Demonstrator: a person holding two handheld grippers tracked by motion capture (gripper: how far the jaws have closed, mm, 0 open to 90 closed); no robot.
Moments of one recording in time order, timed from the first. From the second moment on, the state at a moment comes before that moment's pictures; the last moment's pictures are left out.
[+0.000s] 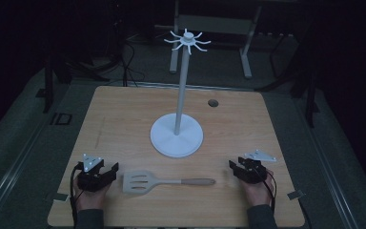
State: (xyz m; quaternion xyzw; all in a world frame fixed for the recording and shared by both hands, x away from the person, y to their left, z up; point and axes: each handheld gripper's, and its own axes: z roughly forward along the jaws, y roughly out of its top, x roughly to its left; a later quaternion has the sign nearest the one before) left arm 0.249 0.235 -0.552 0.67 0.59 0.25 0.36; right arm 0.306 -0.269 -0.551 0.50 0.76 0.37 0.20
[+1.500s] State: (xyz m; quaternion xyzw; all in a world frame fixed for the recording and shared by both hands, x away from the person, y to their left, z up) left arm 0.241 0.225 -0.536 0.70 0.53 0.25 0.40; right arm 0.263 -0.238 -0.534 0.37 0.82 0.41 0.19
